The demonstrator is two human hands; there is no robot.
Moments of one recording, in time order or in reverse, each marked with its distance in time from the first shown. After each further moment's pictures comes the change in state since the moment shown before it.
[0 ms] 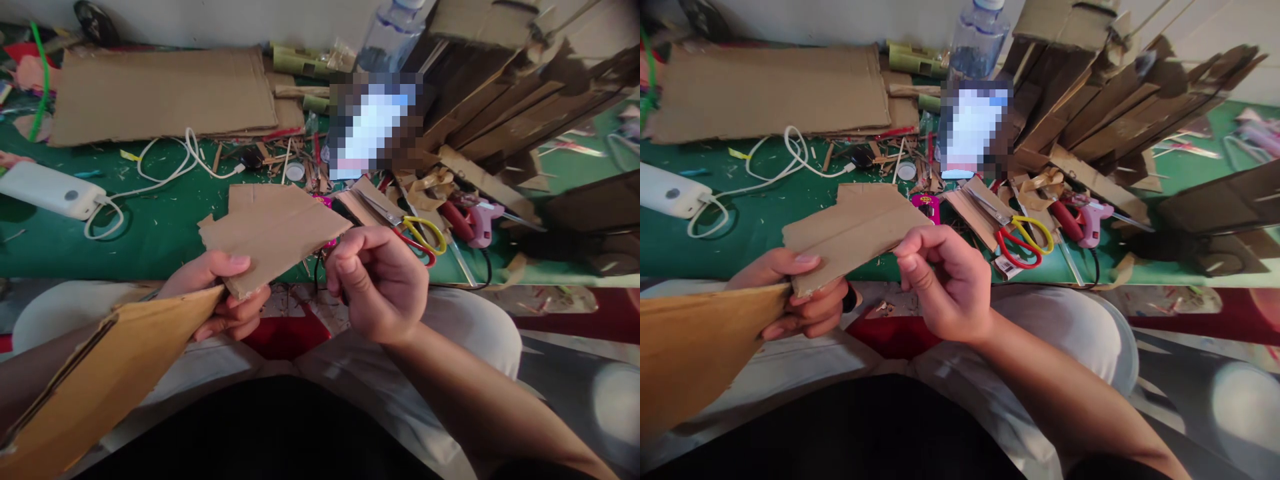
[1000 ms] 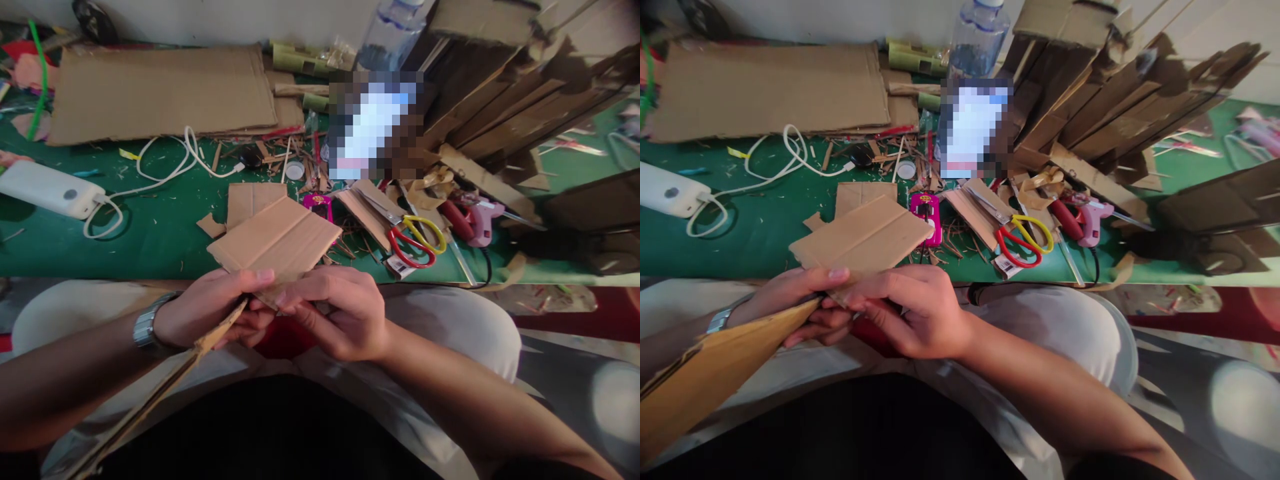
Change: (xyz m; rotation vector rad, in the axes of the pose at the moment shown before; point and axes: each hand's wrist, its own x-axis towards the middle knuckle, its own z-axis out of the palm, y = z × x) left_hand 0.008 -0.012 0.013 0.177 0.214 -0.123; right_hand -0.006 0.000 0.009 -0.128 -0.346 -0.188
